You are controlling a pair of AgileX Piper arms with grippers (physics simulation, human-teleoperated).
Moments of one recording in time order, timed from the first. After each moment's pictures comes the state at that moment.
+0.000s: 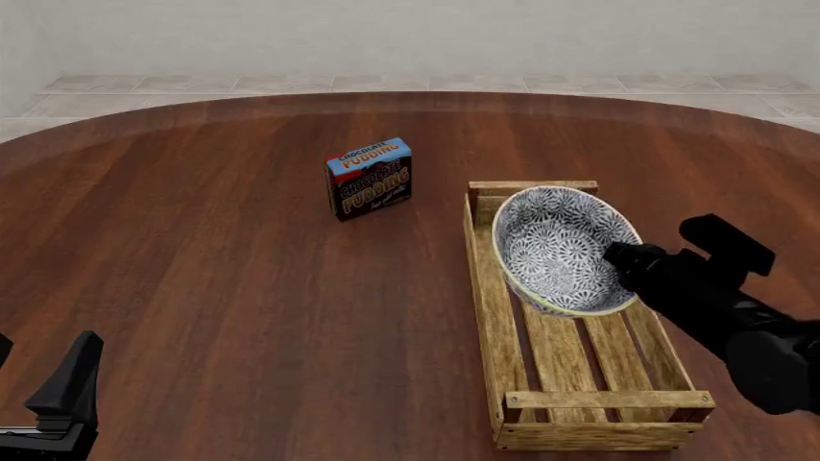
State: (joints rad) left arm 0.00 0.01 0.00 0.00 0.00; right arm 0.12 1.29 -0.43 -0.37 0.57
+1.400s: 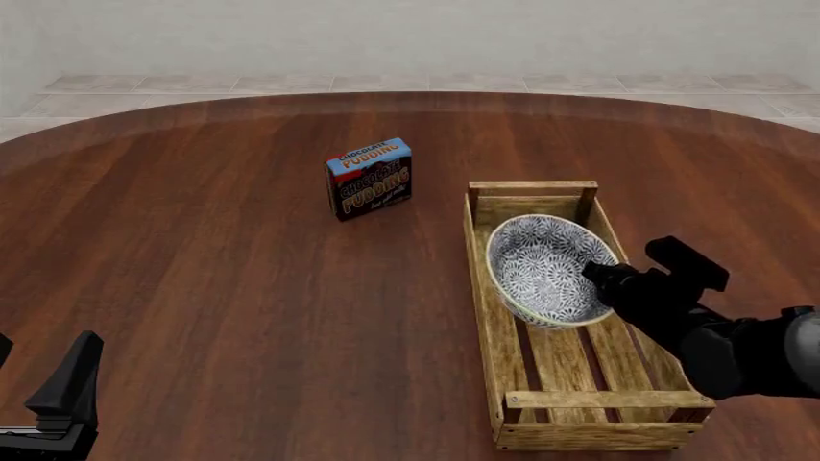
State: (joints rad) left arm 0.00 0.01 0.00 0.00 0.00; right arm 0.10 1.60 -0.46 -0.56 0.58
